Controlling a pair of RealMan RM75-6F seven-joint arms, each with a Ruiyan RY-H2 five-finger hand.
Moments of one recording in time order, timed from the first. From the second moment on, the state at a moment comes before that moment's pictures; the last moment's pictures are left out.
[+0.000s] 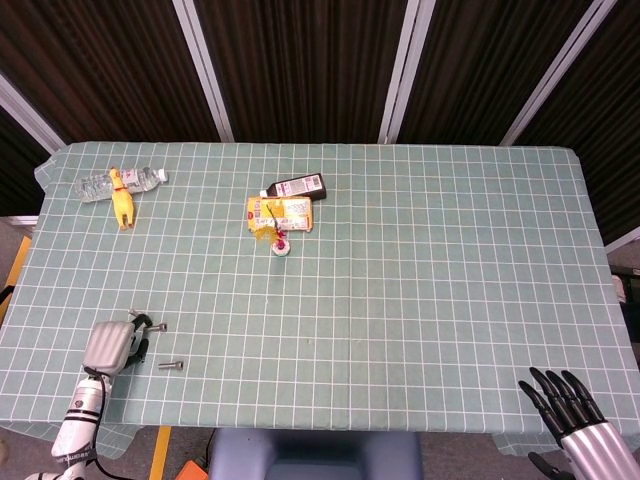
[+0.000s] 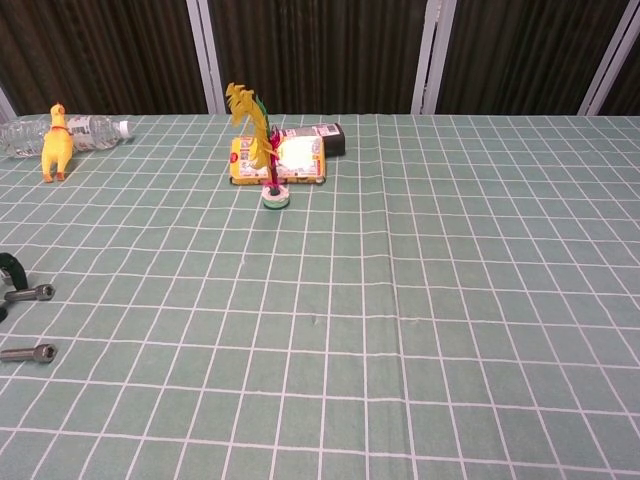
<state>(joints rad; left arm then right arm) -0.30 -1.60 -0.05 -1.07 1.39 1.19 0.10 -0.17 -1.06 -0.20 -1.54 -2.01 1.78 -0.05</state>
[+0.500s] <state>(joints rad) -0.30 -1.61 -0.05 -1.05 1.38 1.18 0.08 -0.17 -1.06 -0.20 -1.54 -2.01 1.77 -0.06</state>
